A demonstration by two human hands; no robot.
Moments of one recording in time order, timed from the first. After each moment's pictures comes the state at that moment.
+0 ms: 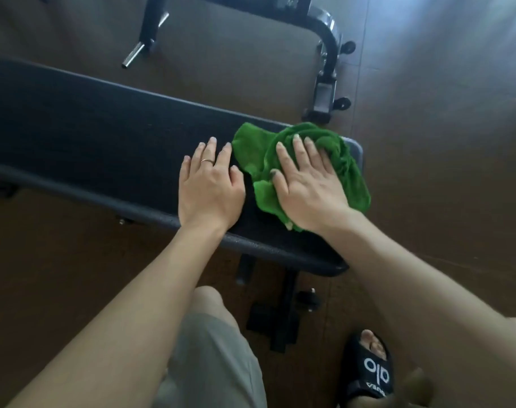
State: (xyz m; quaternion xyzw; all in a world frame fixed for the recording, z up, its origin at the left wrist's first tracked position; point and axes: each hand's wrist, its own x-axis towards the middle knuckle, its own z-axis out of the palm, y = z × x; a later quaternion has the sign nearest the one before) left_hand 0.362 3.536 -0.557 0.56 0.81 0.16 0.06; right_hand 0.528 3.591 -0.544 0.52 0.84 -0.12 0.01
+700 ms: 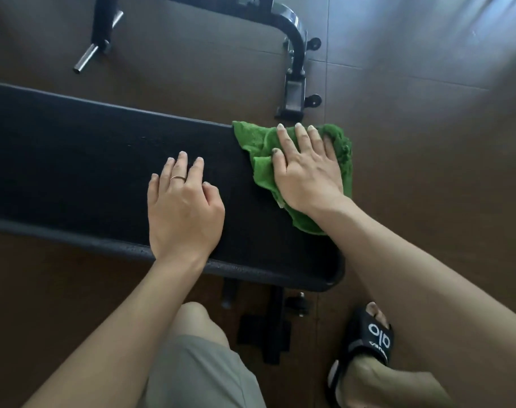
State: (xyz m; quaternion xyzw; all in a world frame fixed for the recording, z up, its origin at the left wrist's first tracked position) left_hand 0.366 3.537 -0.559 0.55 0.81 0.20 0.02; right_hand 0.537 3.643 -0.550 0.62 0.77 -0.12 -0.02
